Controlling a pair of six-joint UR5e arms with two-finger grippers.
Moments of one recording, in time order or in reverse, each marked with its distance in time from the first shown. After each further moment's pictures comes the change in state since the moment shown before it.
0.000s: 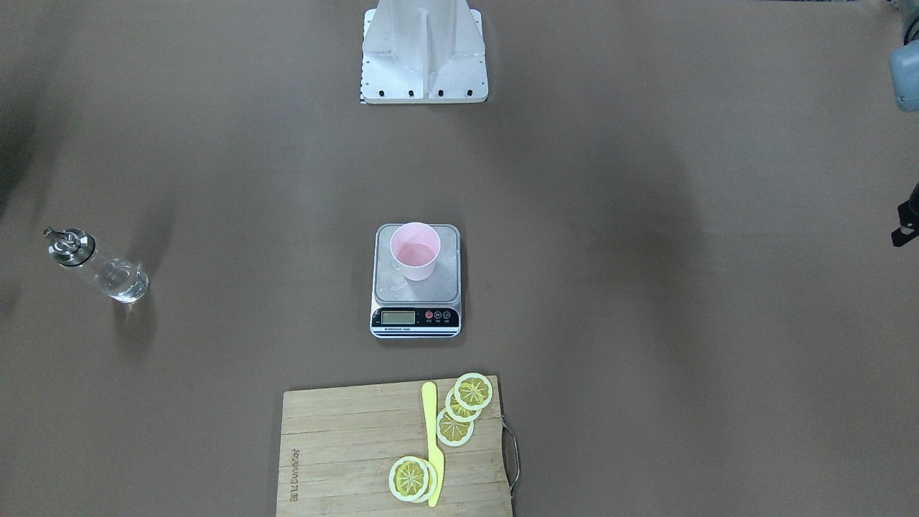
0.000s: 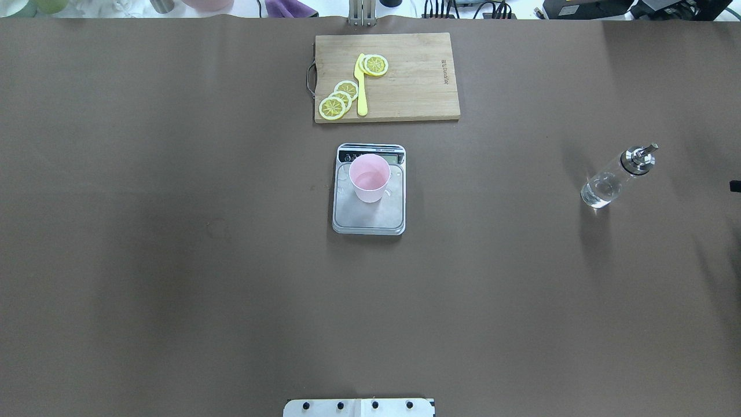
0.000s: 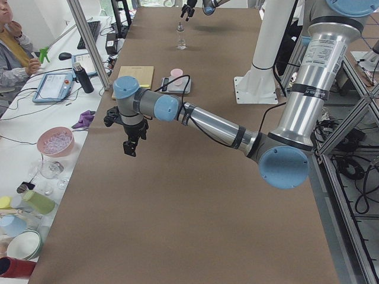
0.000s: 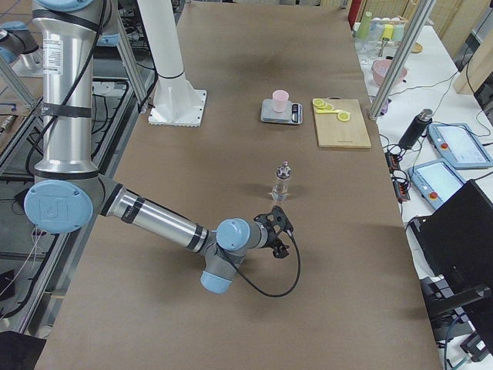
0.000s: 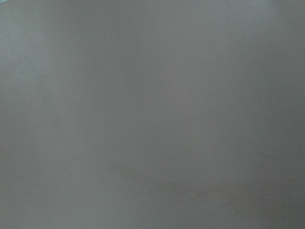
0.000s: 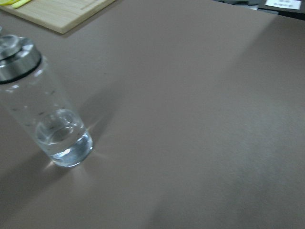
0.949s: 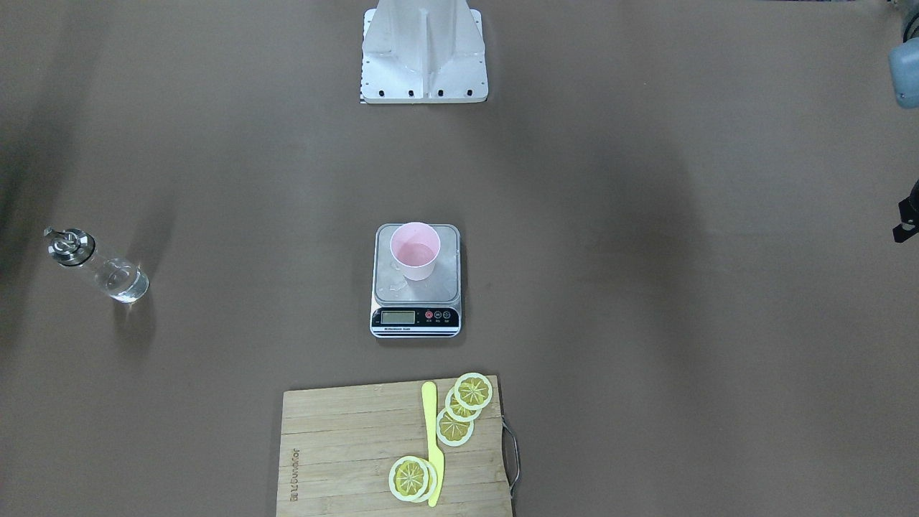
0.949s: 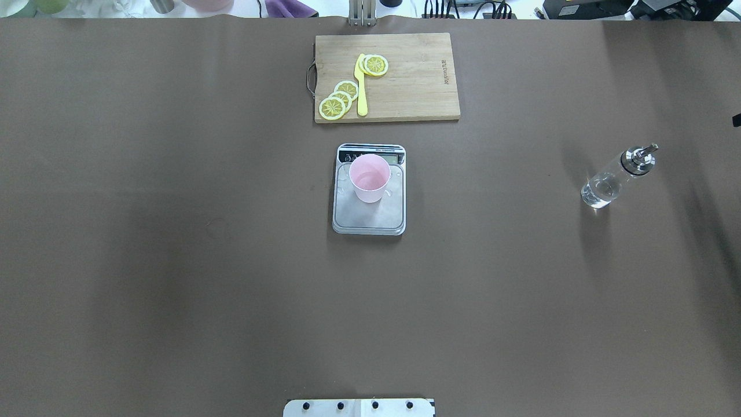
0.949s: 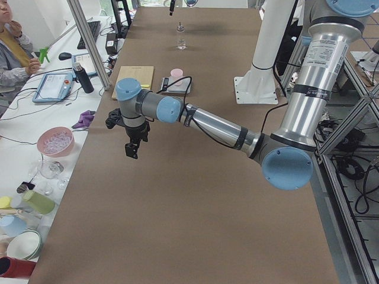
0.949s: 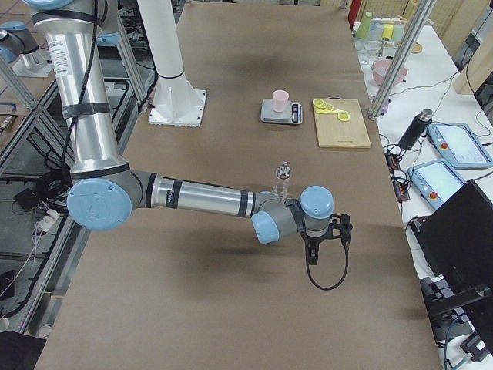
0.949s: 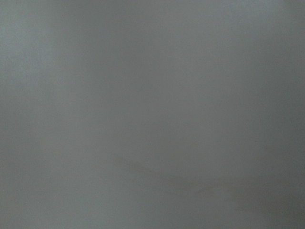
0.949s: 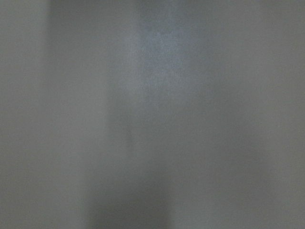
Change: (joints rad) left arm 0.000 0.020 -0.003 0.000 0.010 0.004; right arm 0.082 0.229 0.162 -1.160 0.038 -0.117
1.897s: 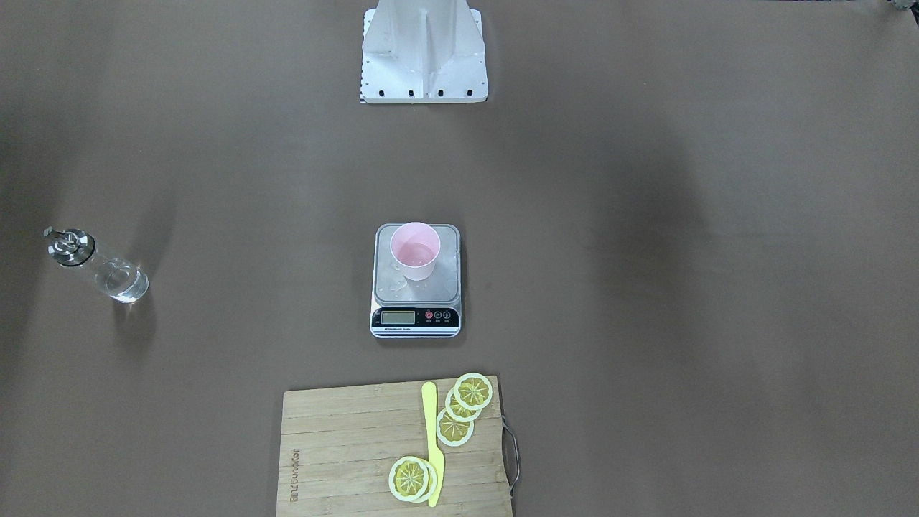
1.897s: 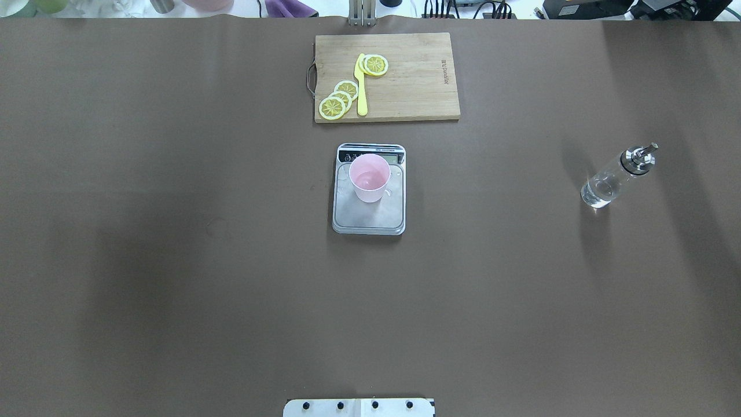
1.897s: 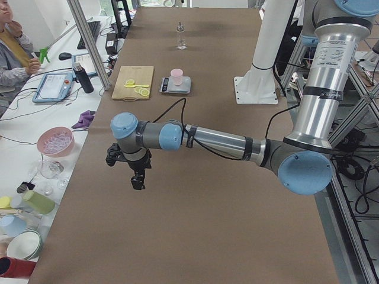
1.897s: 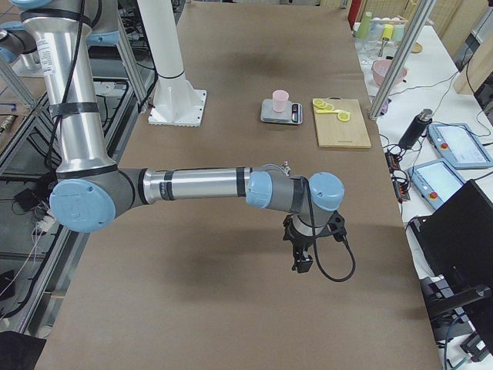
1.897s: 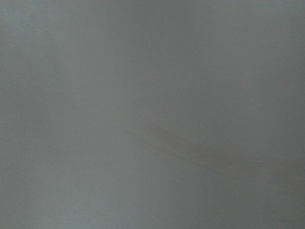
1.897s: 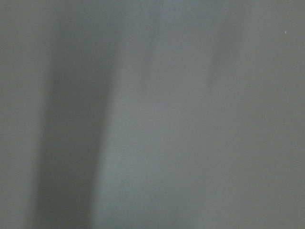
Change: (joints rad) left arm -0.096 0.070 0.156 -0.001 -0.056 0.013; right arm 0.147 -0.049 0.240 -0.619 -0.084 -0.689
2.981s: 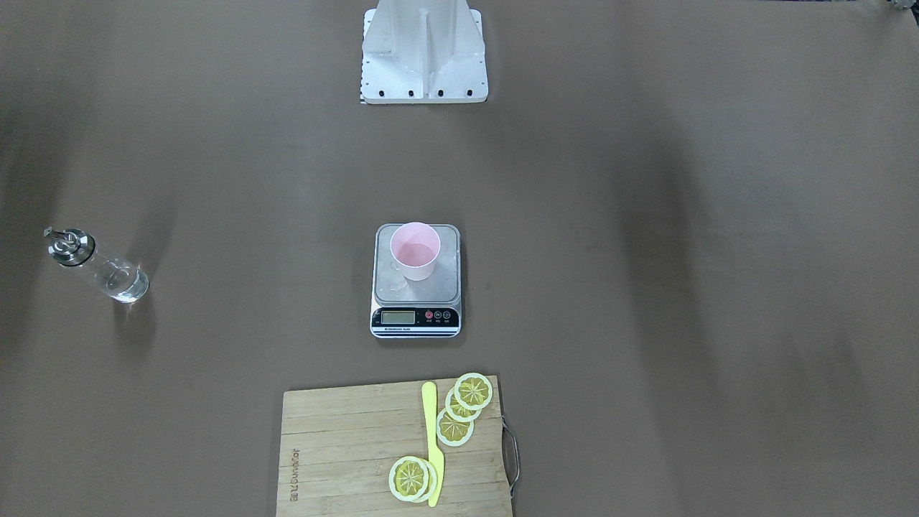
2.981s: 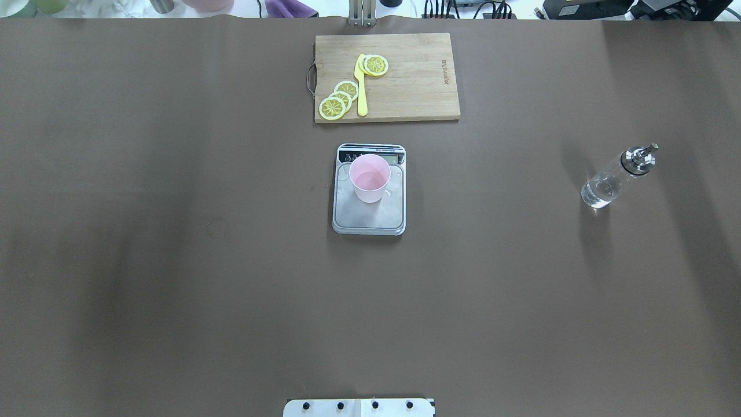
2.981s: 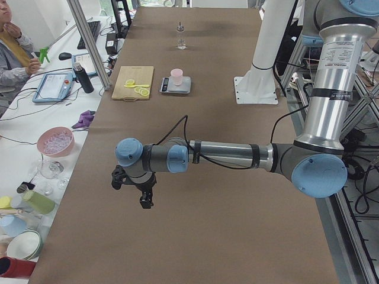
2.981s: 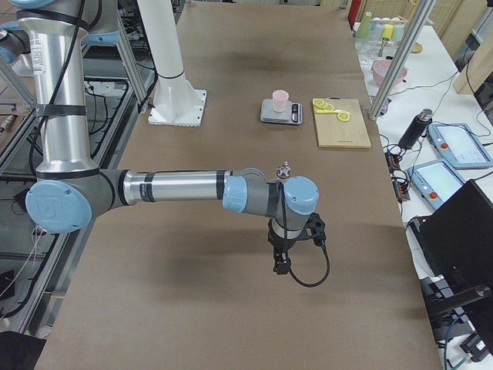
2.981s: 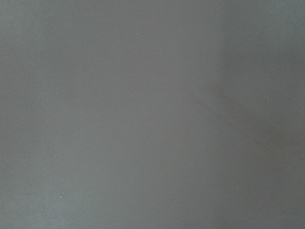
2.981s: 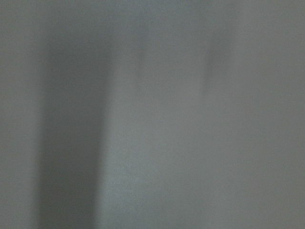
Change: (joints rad) left arm -0.033 0.051 0.056 -0.060 -0.040 -0.011; right arm -0.009 -0.090 0.061 0.043 0.020 0.087
